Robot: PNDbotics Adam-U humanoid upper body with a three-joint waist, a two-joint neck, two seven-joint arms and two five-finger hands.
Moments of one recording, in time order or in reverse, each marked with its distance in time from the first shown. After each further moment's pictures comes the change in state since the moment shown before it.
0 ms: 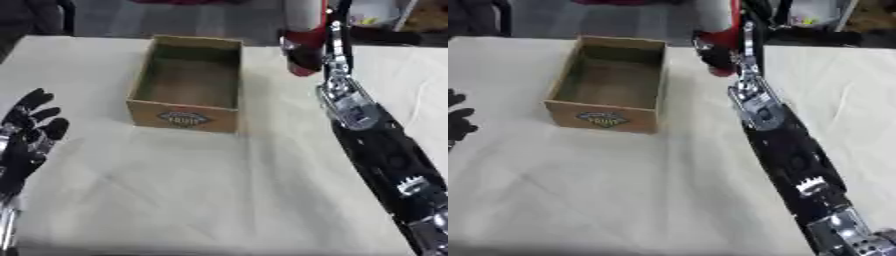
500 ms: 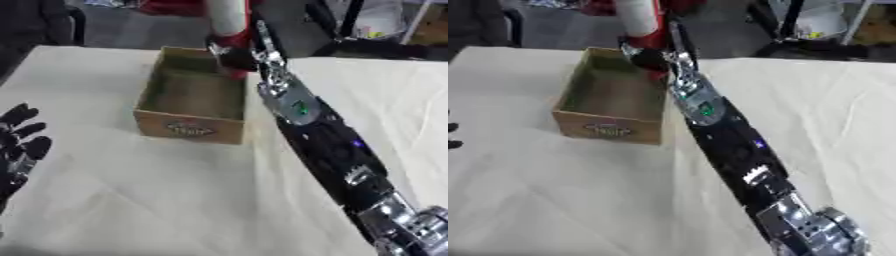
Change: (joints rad) left arm -0.031 -0.003 -0.017 0.000 0.005 -0.006 -0.020; right arm -0.063 0.130 -0.002 0.126 -0.016 -0.047 0.128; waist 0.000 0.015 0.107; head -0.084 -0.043
